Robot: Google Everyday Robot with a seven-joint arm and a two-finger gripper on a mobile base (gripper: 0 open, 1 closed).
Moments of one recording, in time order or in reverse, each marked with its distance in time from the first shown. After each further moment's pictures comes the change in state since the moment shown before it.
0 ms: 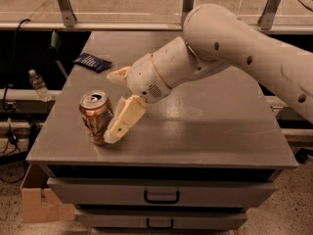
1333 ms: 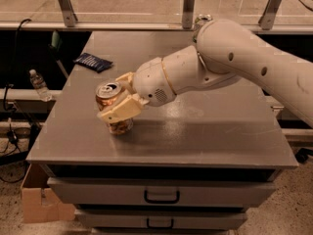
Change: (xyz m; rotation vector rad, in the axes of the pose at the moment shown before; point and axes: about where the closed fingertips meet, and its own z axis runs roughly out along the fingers) arm -0.005 -0.002 -0.005 0.050 -0.140 0.028
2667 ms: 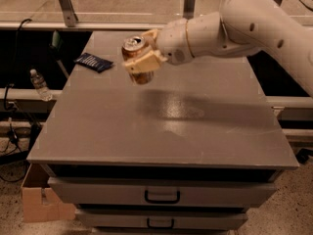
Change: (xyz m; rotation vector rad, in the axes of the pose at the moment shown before) arm -0.016 -0.120 -0.070 0.272 -0.027 -0.112
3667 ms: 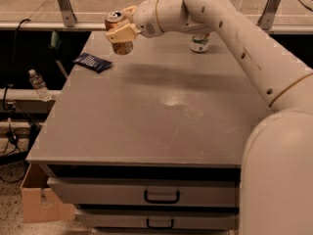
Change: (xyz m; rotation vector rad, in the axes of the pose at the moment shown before) arm -0.011 -0.122 0.078 0.074 -0.061 -0.005
